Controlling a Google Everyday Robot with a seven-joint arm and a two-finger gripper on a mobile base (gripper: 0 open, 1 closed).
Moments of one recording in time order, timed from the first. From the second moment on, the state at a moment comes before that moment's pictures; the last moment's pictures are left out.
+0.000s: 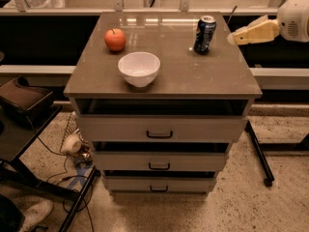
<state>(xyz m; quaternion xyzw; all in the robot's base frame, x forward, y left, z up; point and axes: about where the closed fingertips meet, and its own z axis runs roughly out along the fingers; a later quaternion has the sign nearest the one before) 0.650 -0.261 1.017 -0.34 0.73 0.01 0.60</state>
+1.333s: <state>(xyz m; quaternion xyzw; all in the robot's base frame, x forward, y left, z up) 0.788 -0.238 0.970 -0.29 0.72 0.08 0.62</state>
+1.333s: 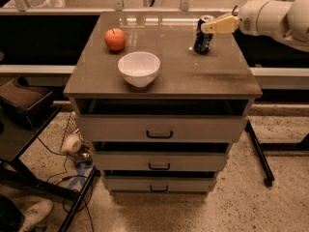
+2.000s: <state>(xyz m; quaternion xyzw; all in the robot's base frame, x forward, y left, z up) 0.843 -0.207 0.915 -0.22 0.72 0.20 0.62</state>
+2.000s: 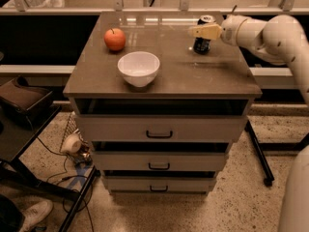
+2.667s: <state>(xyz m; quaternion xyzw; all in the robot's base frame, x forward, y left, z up) 0.852 -0.196 0.897 -0.20 0.72 0.23 0.63</state>
